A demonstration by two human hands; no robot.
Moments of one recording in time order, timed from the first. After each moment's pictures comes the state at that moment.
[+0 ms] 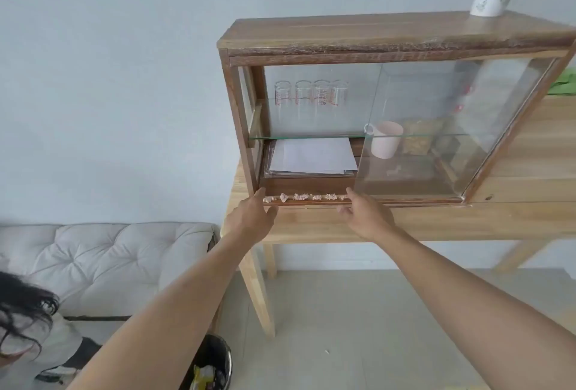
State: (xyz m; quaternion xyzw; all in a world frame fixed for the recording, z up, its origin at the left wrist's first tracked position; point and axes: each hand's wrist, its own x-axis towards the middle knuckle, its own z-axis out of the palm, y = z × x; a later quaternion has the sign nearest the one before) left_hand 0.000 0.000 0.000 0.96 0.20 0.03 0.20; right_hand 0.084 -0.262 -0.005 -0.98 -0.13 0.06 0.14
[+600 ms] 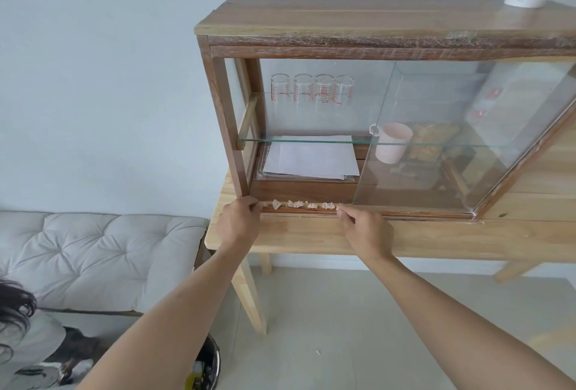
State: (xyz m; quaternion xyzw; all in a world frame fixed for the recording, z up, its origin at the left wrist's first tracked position) left_hand 0.031 -0.003 -0.023 0.90 0.28 0.14 0.29; right_hand 0.105 -0.261 -0.057 -0.95 -0.07 -0.09 0.28
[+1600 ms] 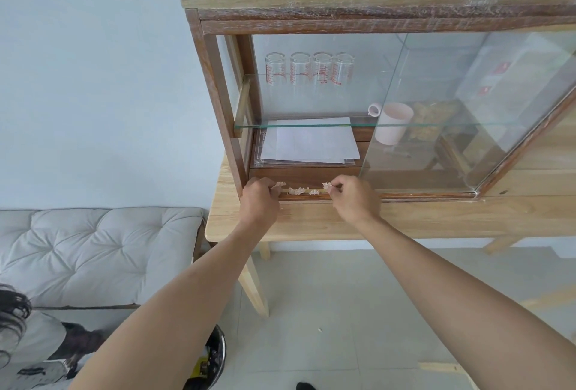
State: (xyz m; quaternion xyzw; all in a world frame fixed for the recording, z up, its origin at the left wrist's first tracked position) left_hand 0.066 -0.013 -0.035 0.91 0.18 0.14 0.35; right_hand 0.126 -0.221 -0.030 -0.96 -0.04 0.01 0.29
